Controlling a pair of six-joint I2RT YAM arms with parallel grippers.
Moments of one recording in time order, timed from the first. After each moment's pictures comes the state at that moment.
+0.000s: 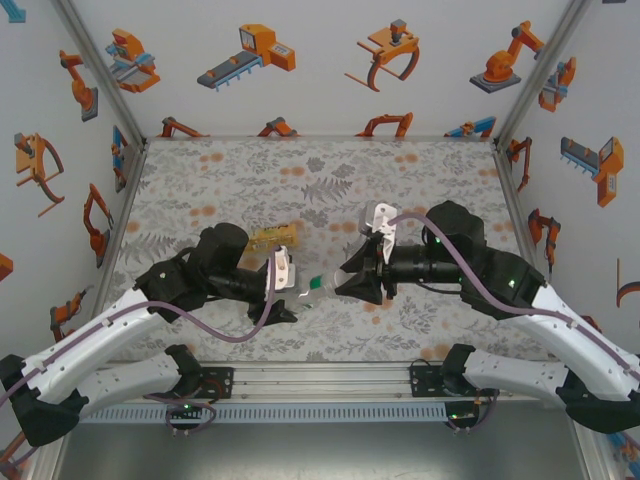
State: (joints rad) left arm -0.92 0.92 0.94 -0.64 0.60 0.46; right arm 0.97 0.93 1.26 -0.64 -0.47 -0.04
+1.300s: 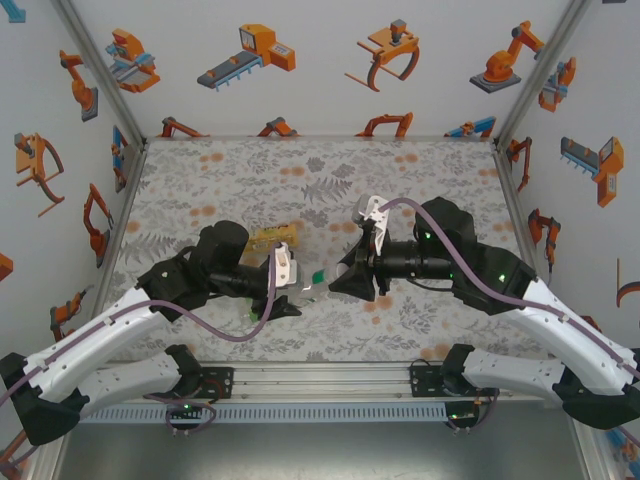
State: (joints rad) left arm -0.92 0.93 0.94 -0.58 0.58 0.46; right arm 0.97 0.97 1.27 -0.63 -0.43 0.06
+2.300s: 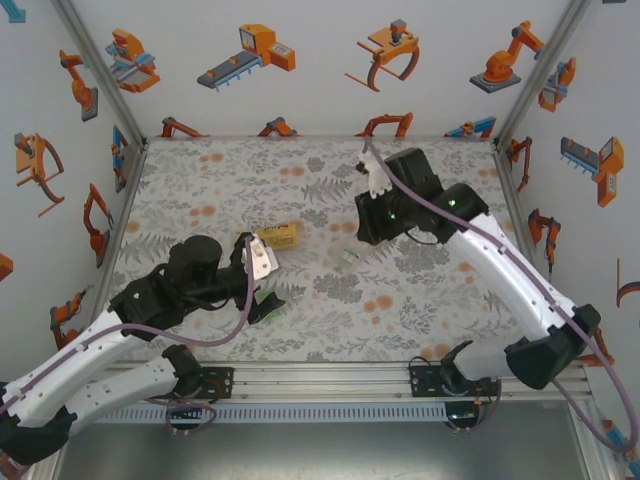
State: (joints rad) left arm -0.92 0.75 0.87 -0.60 0.15 0.27; right arm 0.59 1.38 1.52 -0.99 -0.13 0.07
